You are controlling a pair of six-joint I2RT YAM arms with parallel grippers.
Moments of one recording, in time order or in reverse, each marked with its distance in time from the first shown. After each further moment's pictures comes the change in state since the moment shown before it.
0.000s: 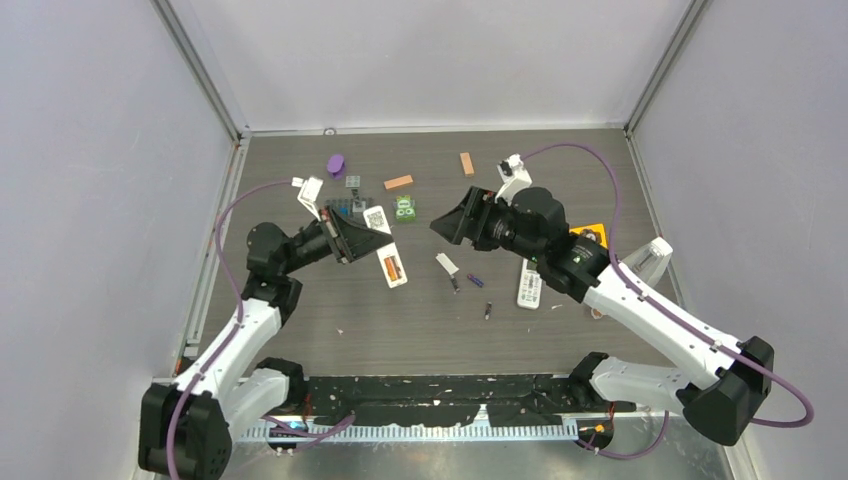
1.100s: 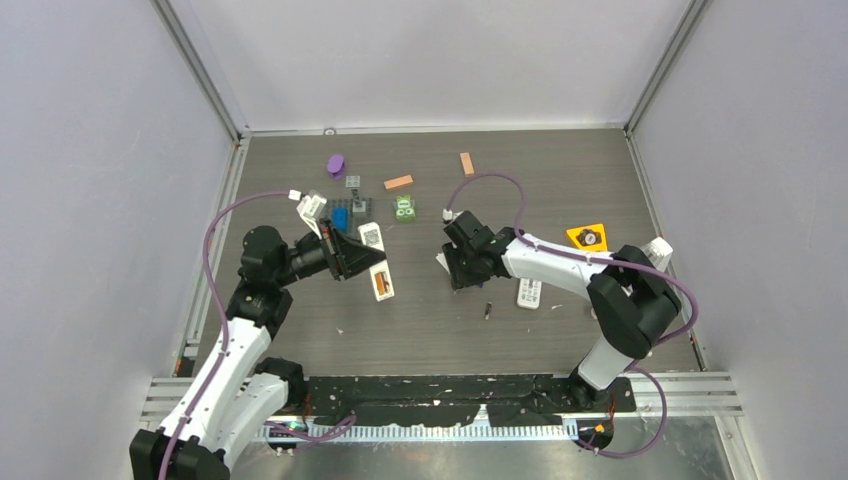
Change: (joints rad) left arm 0.001 -0.200 0.051 -0.512 -0.025 0.416; right arm 0.020 0.532 0.003 -0.251 0.121 -0.401
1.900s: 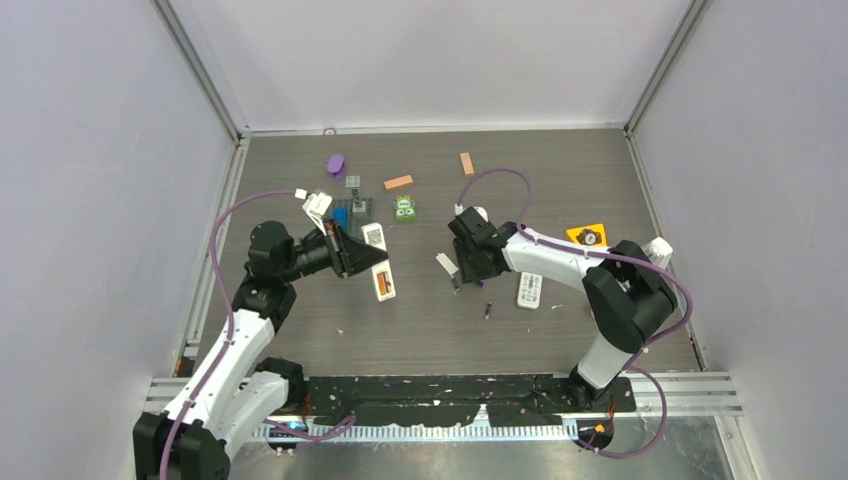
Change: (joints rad) left arm 0.000 0.068 -0.006 0.009 -0.005 -0.008; right arm -0.039 0.040 0.022 -0.060 0.140 0.024
